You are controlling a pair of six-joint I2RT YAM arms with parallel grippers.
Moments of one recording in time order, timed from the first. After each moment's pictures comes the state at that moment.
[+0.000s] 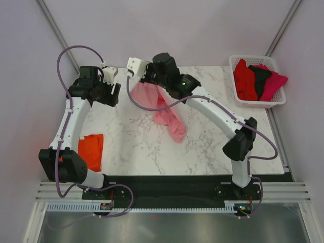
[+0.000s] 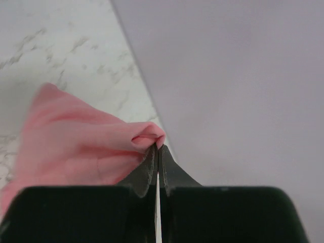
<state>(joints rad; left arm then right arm) -0.04 1.44 1.43 -0.82 0.17 0.33 0.81 2.01 2.07 -0.47 0.10 -0.77</state>
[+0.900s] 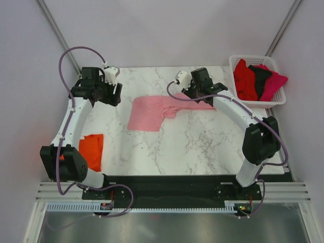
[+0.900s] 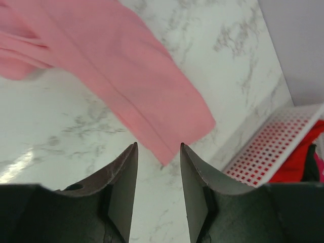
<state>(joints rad) -0.04 1.46 1.42 -0.73 0.21 0.33 0.43 1.77 1.49 -0.49 0.17 -0.63</state>
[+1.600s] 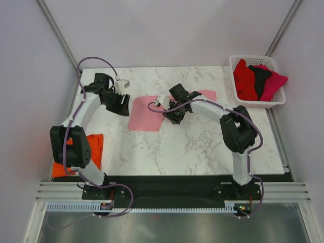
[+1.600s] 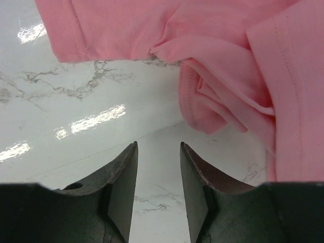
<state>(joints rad) -0.06 1.65 1.36 -0.83 0.39 0.34 0.60 2.01 1.52 -0.60 -0.24 -0.56</state>
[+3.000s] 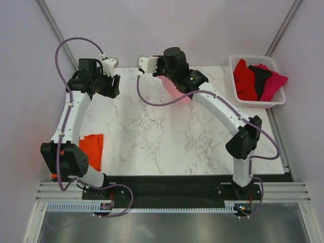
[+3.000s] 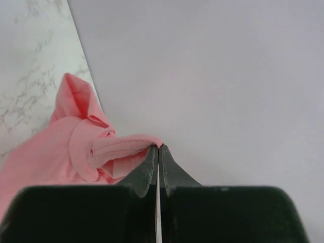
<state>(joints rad) -0.04 1.55 1.57 -0.80 0.26 0.33 0.69 1.95 2.06 -0.41 0.23 -1.10</state>
